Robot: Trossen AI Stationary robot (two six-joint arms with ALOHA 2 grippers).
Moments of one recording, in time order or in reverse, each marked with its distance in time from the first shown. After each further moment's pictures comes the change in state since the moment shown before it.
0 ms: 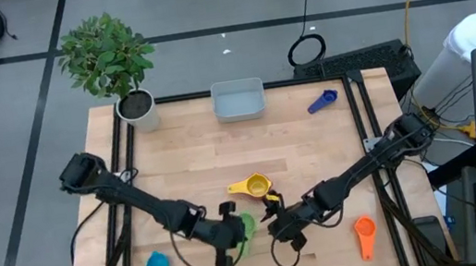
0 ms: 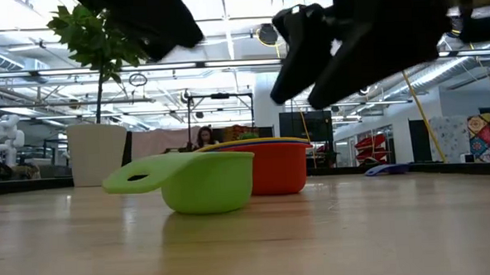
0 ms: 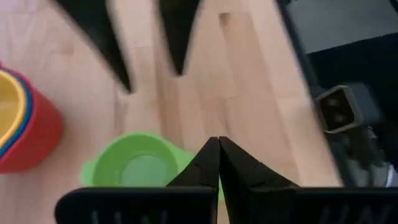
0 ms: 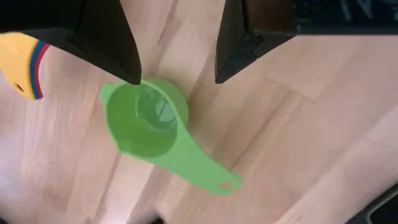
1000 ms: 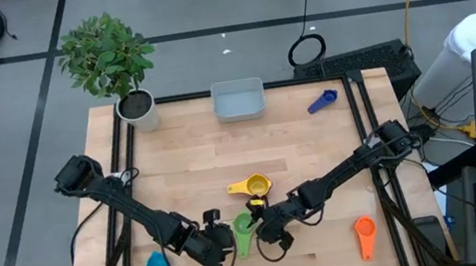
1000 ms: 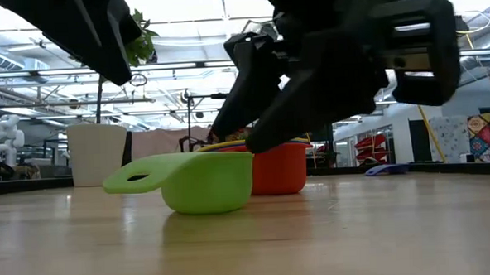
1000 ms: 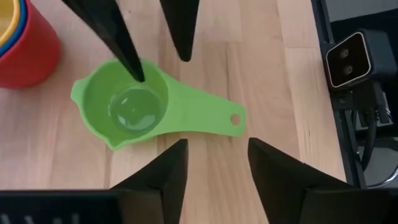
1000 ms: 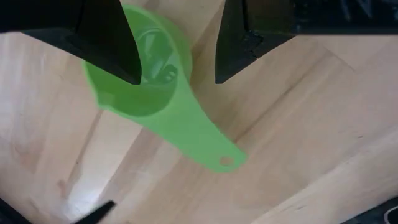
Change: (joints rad) left arm -0.111 -0.015 0.000 -0.189 -0.102 -0.205; right arm -0.087 0.155 0.047 0.198 -0.171 -0.176
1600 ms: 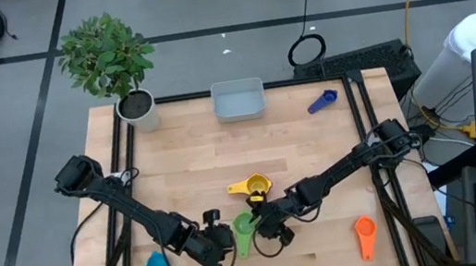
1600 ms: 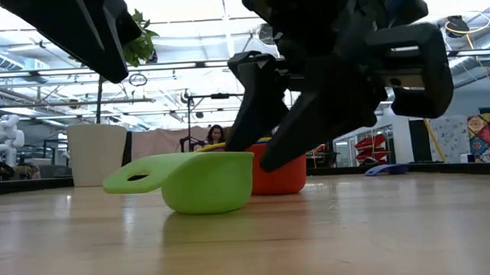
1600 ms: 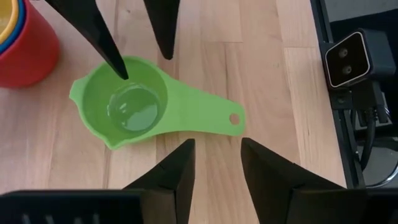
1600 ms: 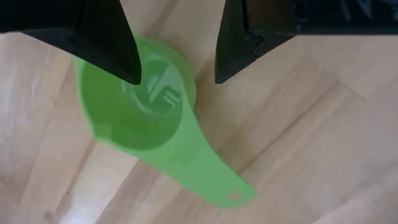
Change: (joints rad) left arm 0.000 0.000 0.000 0.001 0.001 -0.001; right arm -0.029 0.004 0.002 -0.079 -0.020 0.000
